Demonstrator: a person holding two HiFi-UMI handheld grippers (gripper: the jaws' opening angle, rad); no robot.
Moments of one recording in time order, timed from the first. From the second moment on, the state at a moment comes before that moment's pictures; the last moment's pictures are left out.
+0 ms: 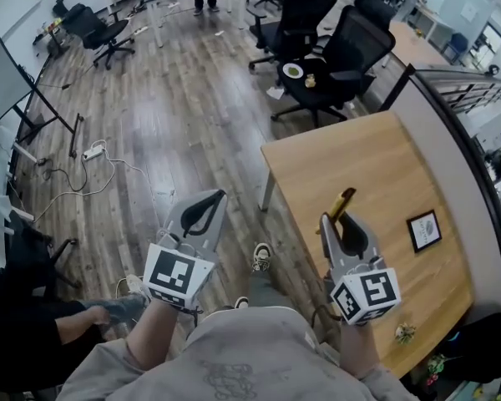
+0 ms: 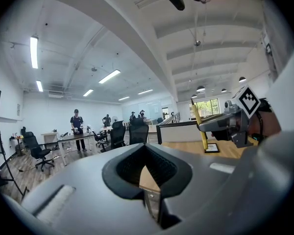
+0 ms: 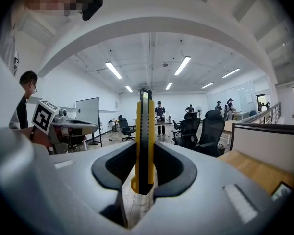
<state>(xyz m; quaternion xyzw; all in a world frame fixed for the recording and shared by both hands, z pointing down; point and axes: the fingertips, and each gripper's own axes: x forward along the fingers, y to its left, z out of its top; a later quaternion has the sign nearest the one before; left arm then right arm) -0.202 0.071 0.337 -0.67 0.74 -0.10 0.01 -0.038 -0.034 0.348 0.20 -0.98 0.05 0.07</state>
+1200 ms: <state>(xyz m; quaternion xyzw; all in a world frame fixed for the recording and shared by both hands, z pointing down) -0.245 -0.269 0.338 -0.77 0.62 -0.15 0.00 -0.063 -0.318 0.376 0.34 -0.93 0.13 0.10</state>
